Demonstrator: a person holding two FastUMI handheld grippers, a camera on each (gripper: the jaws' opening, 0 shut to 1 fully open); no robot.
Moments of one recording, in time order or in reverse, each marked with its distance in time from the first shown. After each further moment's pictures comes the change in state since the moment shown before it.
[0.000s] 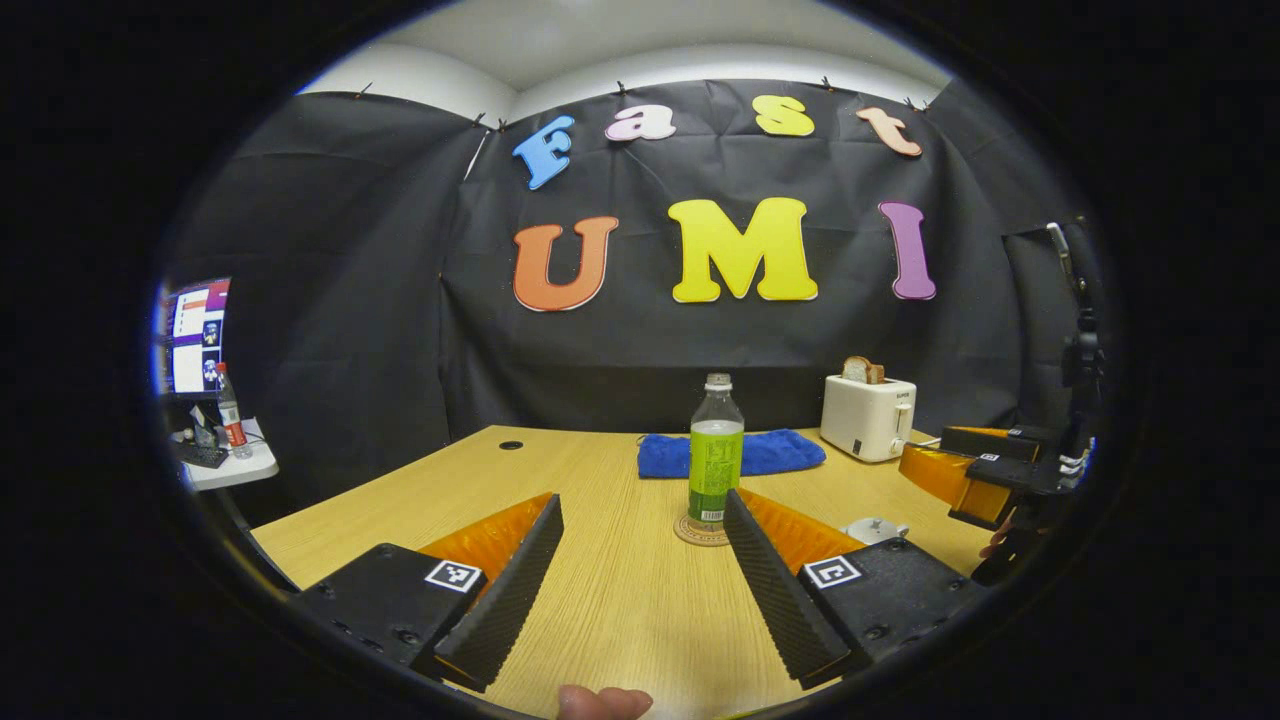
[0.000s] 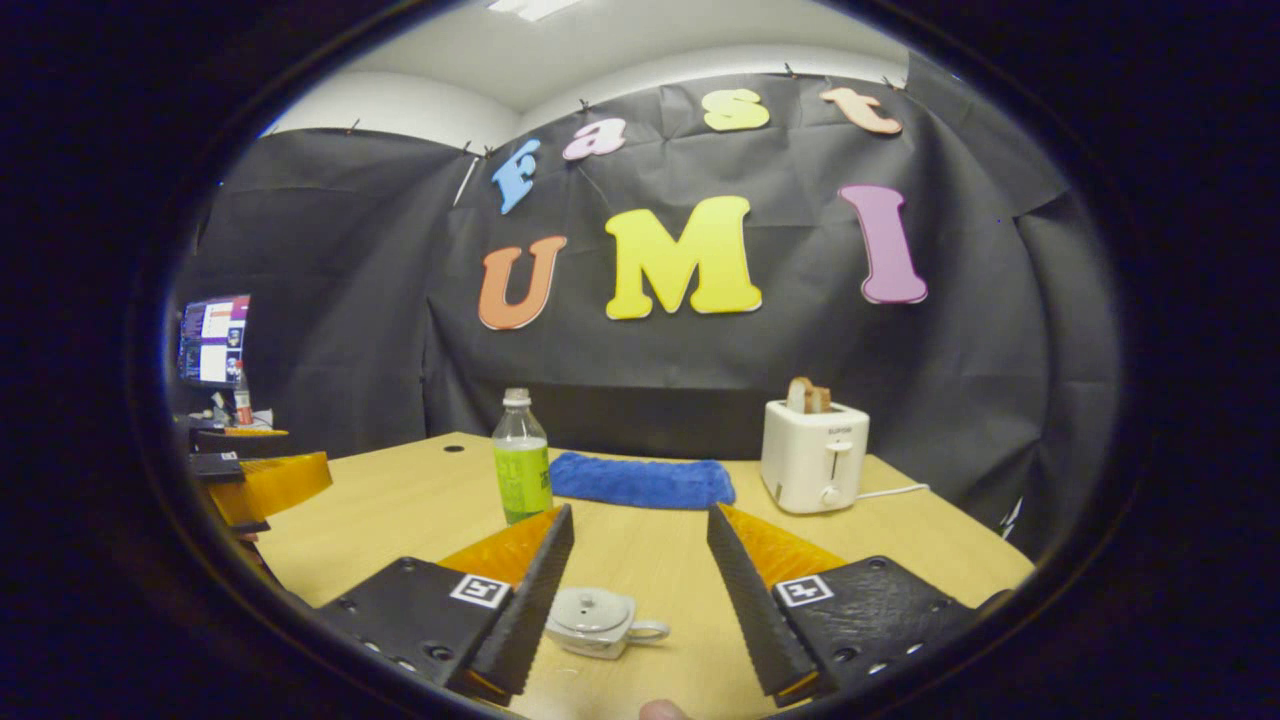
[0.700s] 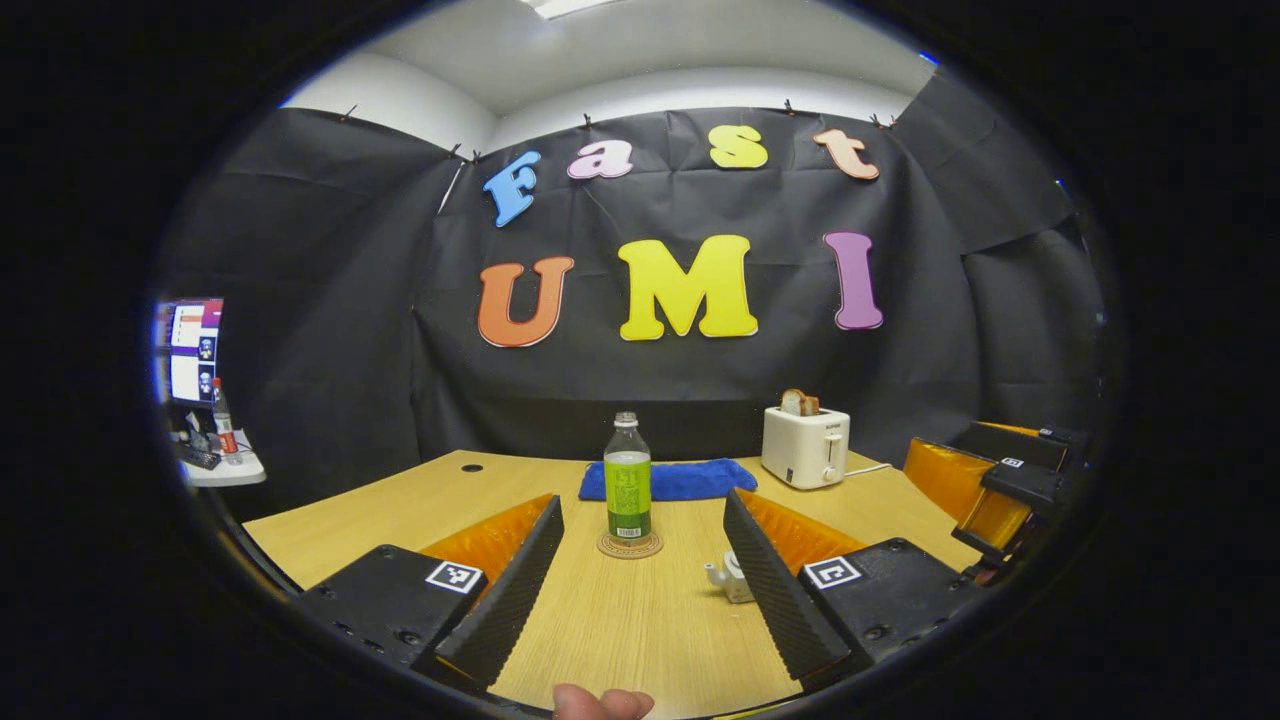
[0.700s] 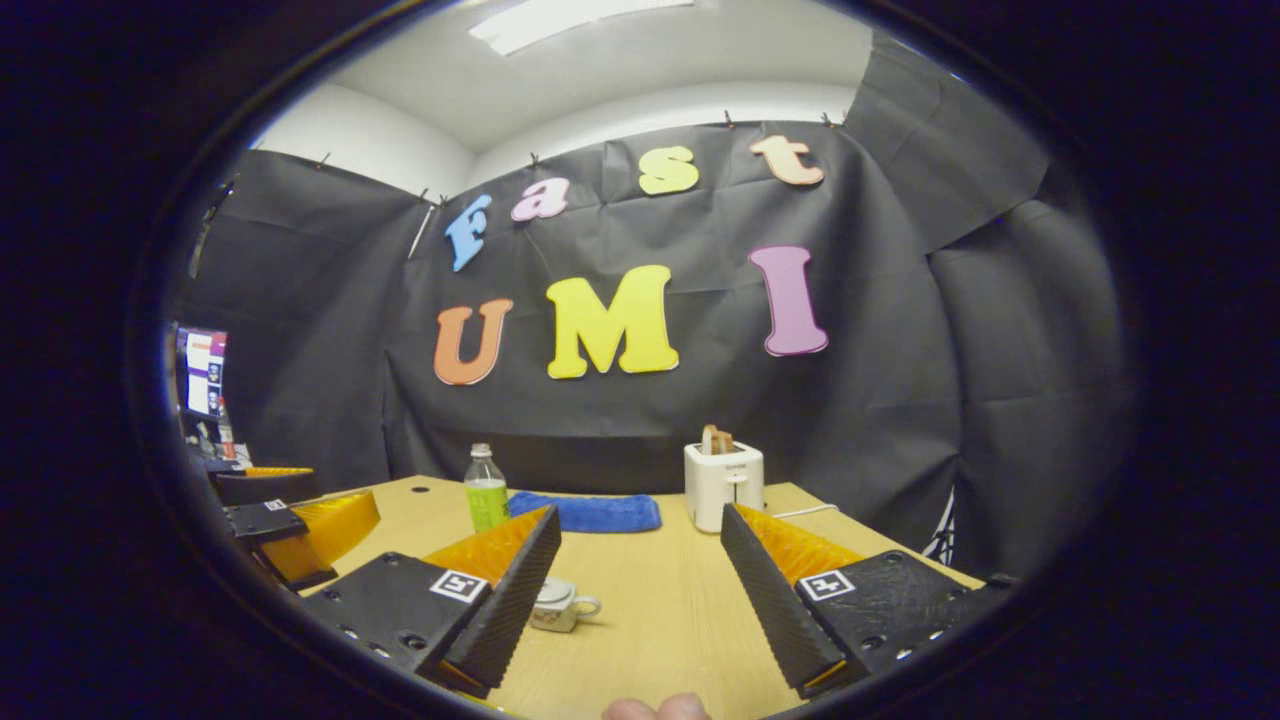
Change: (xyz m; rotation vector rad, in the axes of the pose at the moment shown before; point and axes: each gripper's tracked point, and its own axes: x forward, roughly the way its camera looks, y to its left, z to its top) left arm -0.055 -0.077 0.020 -0.019 -0.086 -0.077; right arm -0.110 -0.040 0.025 0.060 -0.109 -0.129
